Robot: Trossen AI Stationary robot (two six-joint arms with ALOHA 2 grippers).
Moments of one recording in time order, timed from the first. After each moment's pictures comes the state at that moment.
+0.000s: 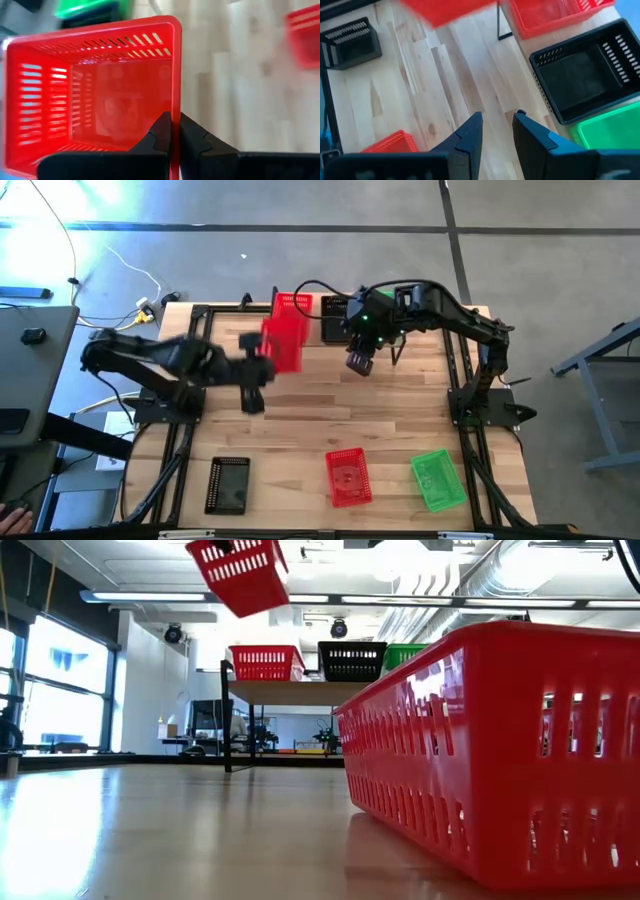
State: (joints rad) left arm -0.09 1.27 1.40 -1.04 -0.49 0.03; right arm -0.10 1.83 2.32 -1.50 0.06 0.23
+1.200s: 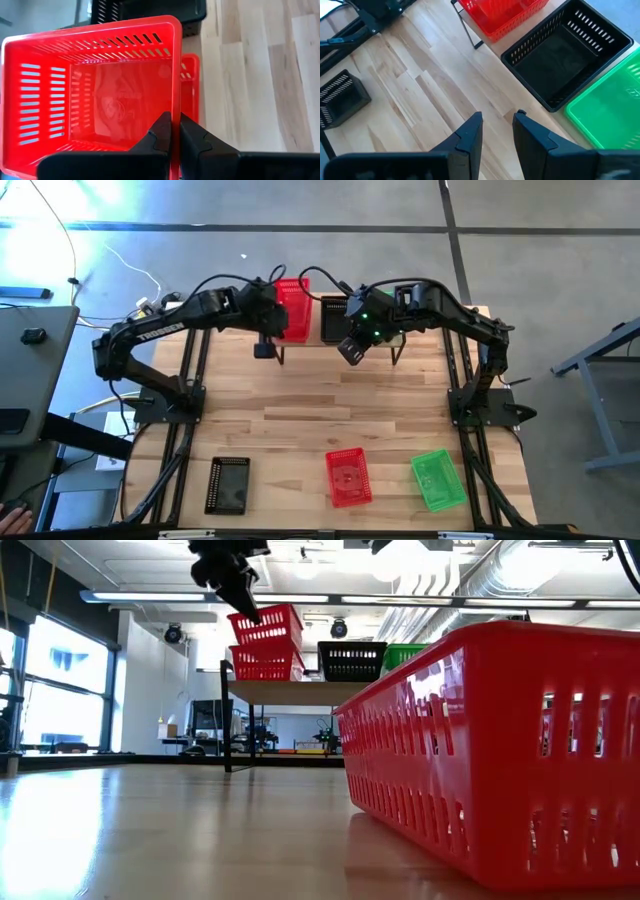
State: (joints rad) left arm 0.52 1.39 1.40 -0.90 -0.11 0.55; right arm -0.11 1.83 2.32 -1.50 0.16 0.54
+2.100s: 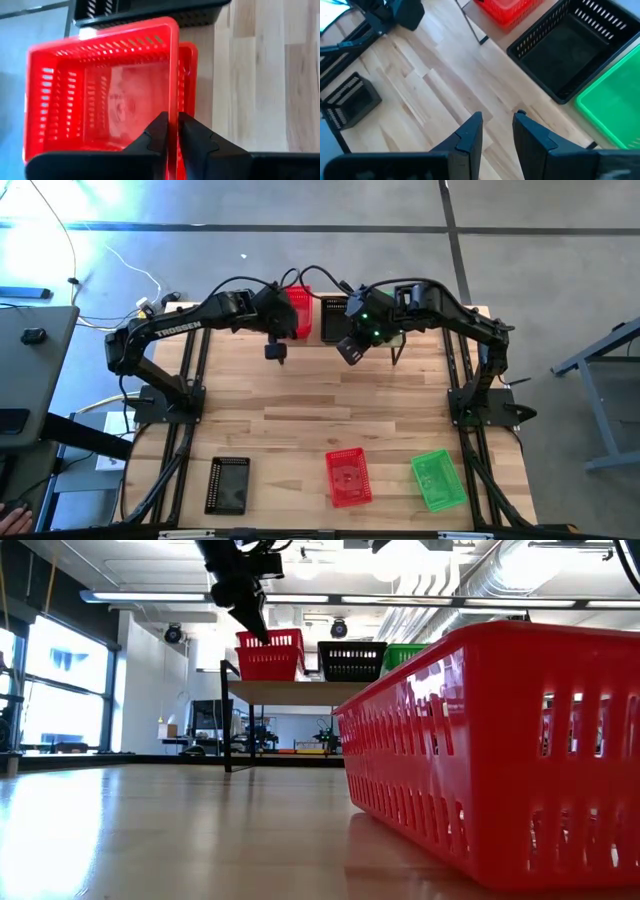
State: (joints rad) left arm 0.52 1.49 1.40 -0.86 -0.14 0.46; right arm -0.10 1.83 2.32 -1.50 0.13 0.60
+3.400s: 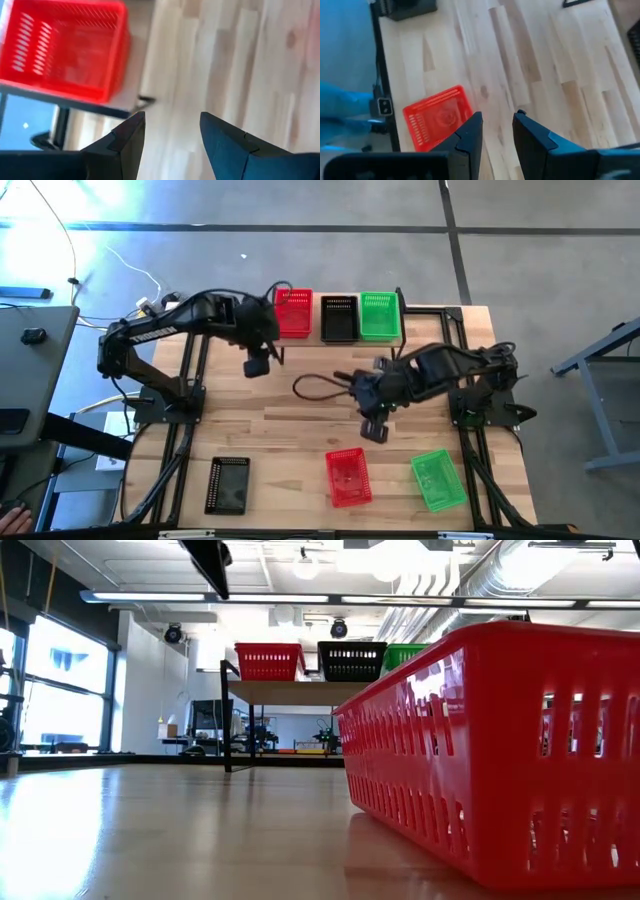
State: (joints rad) left arm 0.33 1.42 1.61 -1.33 -0.14 0.10; right arm 0.32 1.83 2.31 -1.57 0.15 0.52
